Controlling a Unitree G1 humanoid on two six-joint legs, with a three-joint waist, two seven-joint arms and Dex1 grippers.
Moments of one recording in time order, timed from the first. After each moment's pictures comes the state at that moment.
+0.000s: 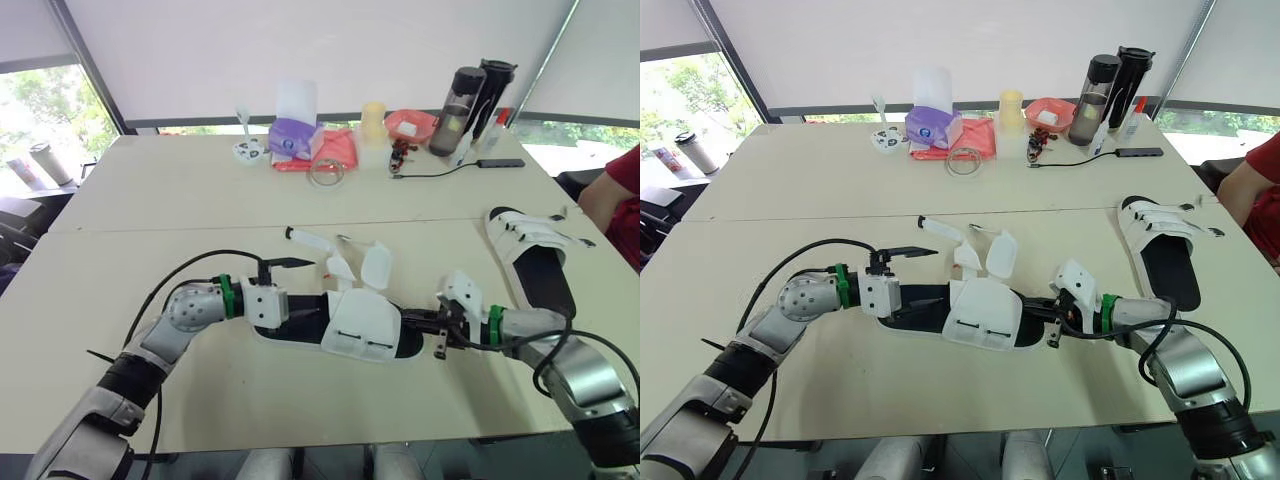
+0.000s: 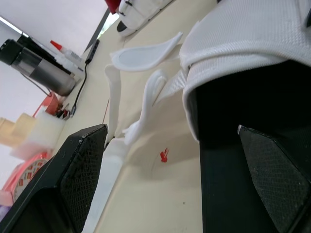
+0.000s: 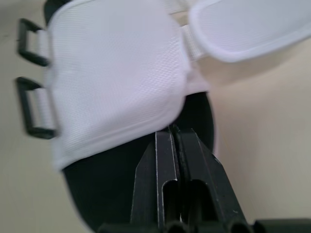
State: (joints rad) left arm -0.48 0.61 -0.37 0.27 0.04 -0.60 -0.76; right arm -0.18 -0.75 0.06 -0.17 0.37 0.43 0.96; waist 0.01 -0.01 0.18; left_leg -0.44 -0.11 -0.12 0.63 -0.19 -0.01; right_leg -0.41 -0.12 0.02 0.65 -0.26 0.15
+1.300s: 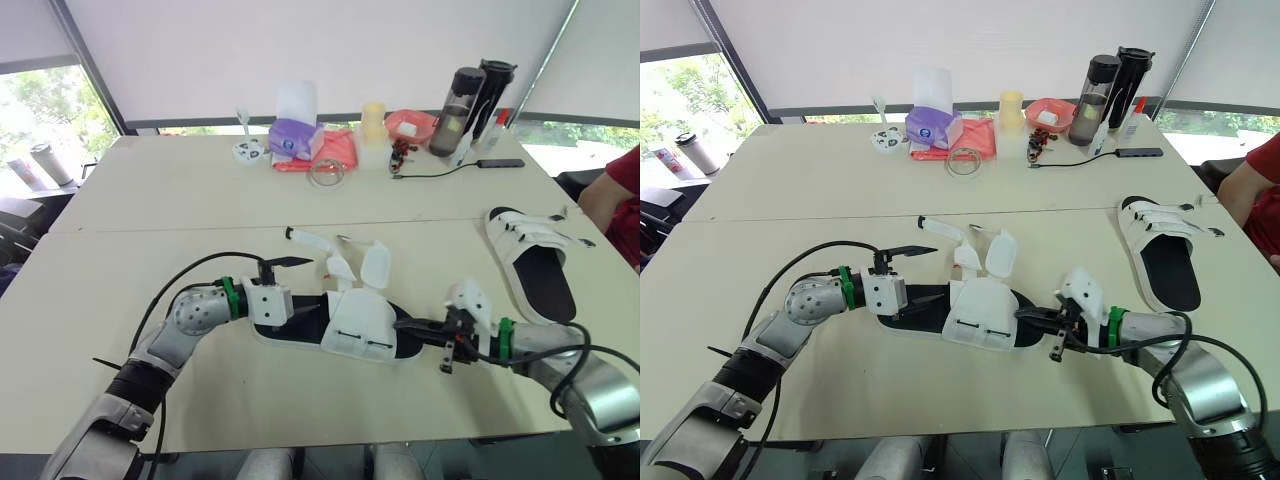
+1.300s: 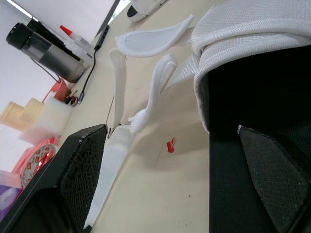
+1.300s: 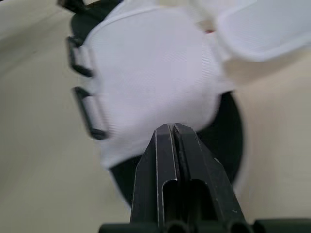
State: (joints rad) left arm -0.44 0.56 -0.32 0.26 0.12 -0.57 -0.72; right arm -0.03 -0.78 -0.07 -0.37 0.48 0.57 0.93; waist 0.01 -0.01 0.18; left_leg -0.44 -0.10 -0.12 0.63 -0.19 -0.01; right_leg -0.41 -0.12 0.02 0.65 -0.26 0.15
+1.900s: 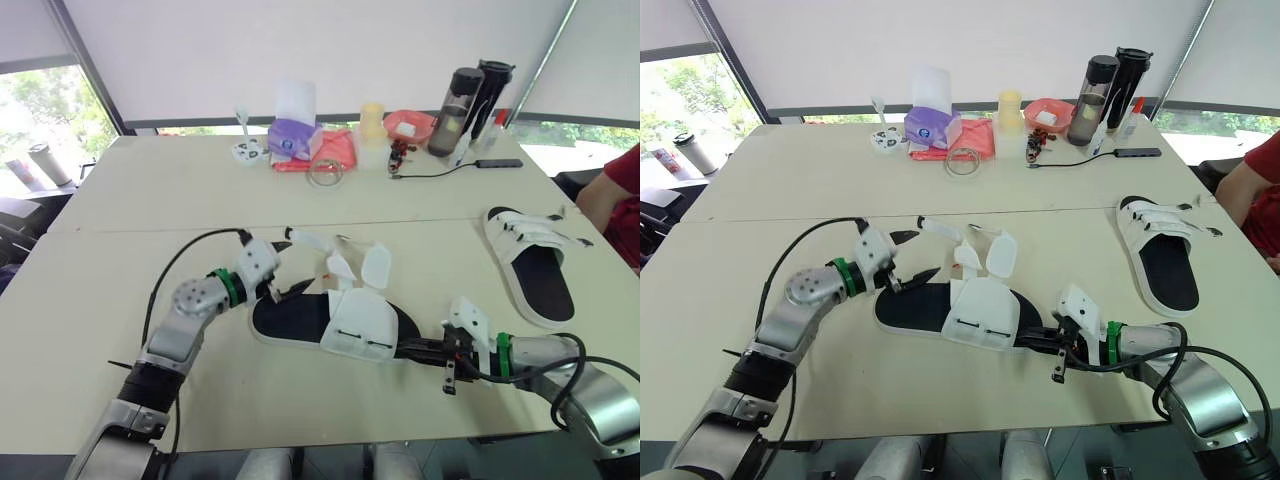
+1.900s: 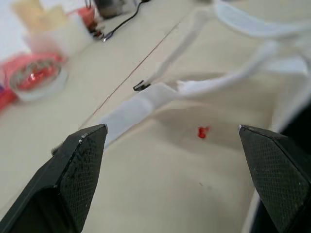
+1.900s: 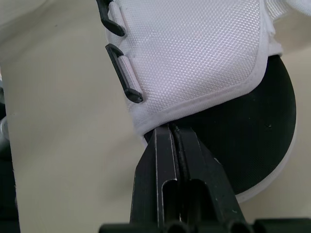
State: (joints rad) left arm -0.45 0.44 -0.15 0.10 -0.26 0.20 -0.75; right arm 0.02 -0.79 0.02 -0.37 0.44 0.52 0.96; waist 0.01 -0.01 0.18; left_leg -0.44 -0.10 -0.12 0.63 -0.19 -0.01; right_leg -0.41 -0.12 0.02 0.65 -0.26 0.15
